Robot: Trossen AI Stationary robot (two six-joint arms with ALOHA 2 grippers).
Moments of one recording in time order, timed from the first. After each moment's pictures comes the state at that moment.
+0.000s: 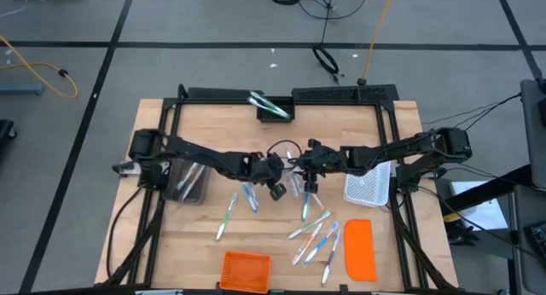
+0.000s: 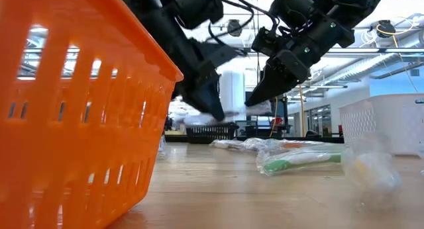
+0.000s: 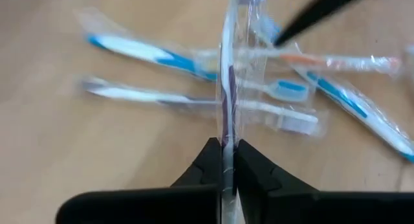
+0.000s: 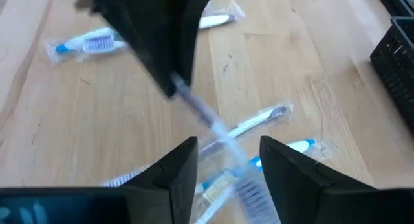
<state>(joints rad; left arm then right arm) -0.04 1.86 1.19 -0.24 -0.21 -0.53 -0.05 1.49 0.73 0.09 0.11 -0.05</state>
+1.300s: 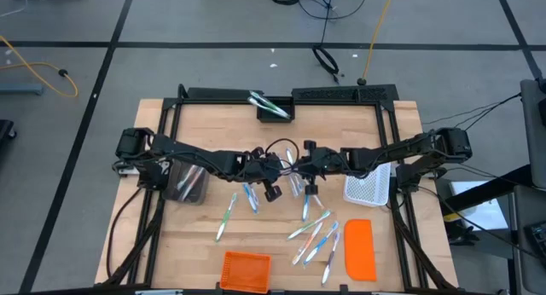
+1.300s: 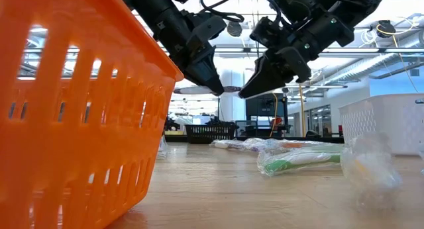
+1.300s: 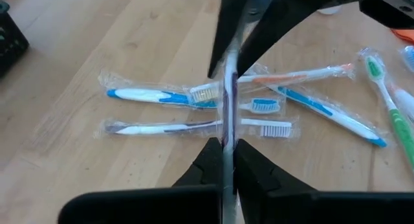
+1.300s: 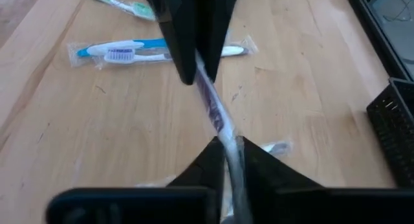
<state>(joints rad) -0.08 1.76 1.19 -0.26 -0.26 -0.37 -0.03 1.49 0.73 0.16 0.10 -0.21</state>
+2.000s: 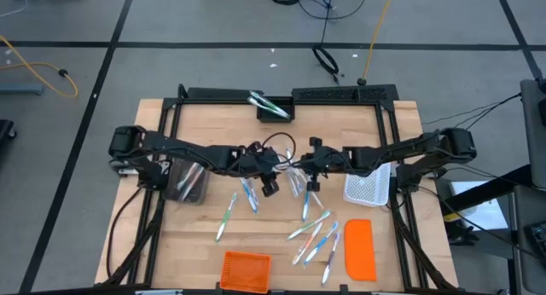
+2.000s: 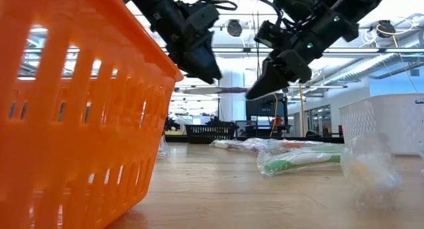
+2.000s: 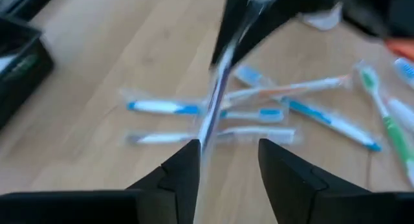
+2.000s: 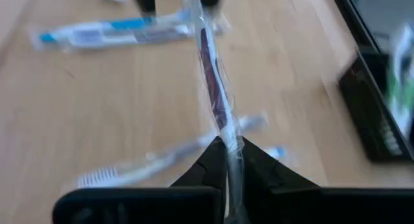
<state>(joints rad) -0.05 1.69 1.19 -0.32 -0.26 -0.33 -0.02 1.43 0.73 0.05 0.19 -0.15</state>
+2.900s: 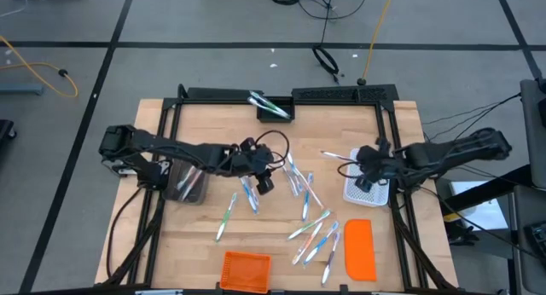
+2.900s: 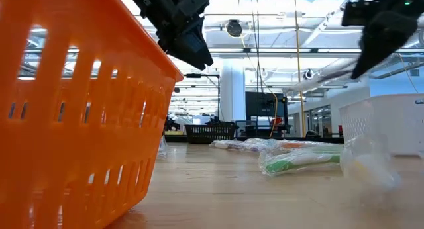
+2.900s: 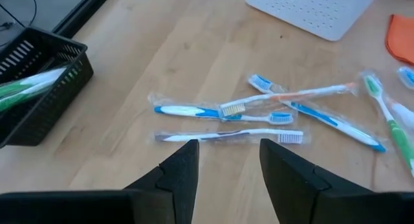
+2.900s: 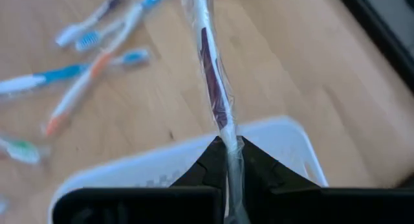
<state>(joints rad) -0.07 1.61 1.19 -0.37 -0.34 -0.32 0.23 0.80 0.73 -1.06 0.47 0.62</state>
